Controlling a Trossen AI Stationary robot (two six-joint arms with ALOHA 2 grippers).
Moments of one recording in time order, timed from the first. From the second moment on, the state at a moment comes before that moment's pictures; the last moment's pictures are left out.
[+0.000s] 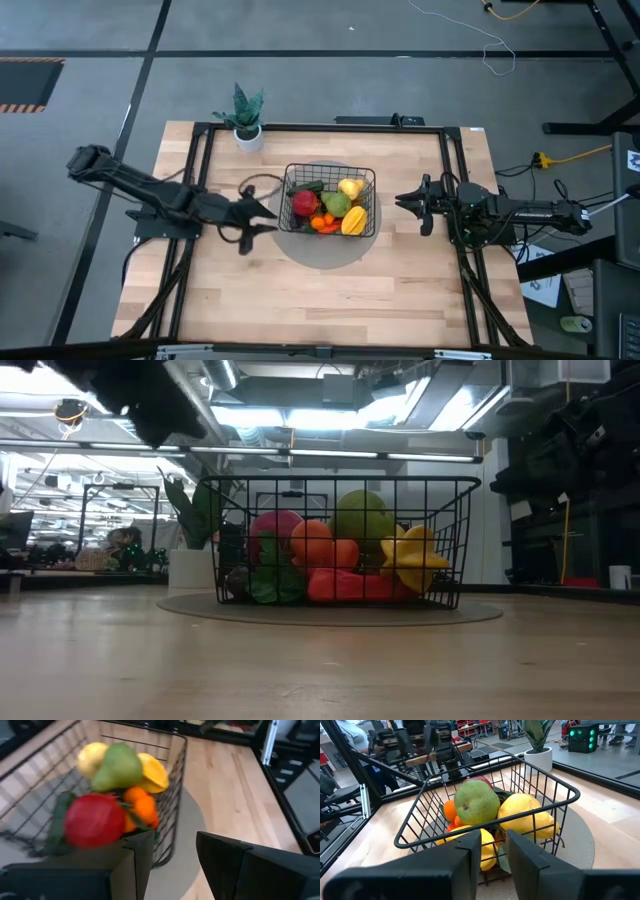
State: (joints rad) left arm -0.31 0.89 0.55 -0.05 -0.33 -0.30; right arm -0.08 0.16 0.01 0.03 0.05 0.26
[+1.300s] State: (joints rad) left arm -0.29 0.00 0.01 0.19 -0.27 -0.10; right arm -0.08 0.16 0.01 0.03 0.05 0.26
